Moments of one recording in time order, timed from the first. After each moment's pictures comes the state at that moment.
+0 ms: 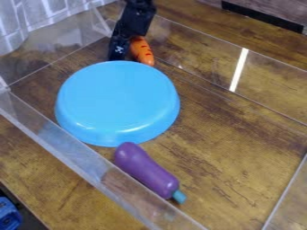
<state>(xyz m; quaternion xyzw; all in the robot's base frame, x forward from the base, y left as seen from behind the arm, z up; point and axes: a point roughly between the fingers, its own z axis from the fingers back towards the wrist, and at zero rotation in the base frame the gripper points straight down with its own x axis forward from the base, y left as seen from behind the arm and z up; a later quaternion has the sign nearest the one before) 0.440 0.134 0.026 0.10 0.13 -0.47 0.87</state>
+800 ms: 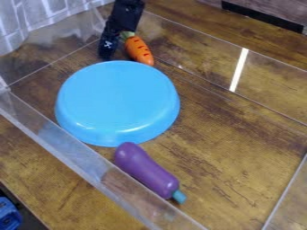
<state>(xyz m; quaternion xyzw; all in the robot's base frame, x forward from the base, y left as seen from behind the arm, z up) 0.438 0.154 0.030 0.09 0.14 -0.46 0.87</state>
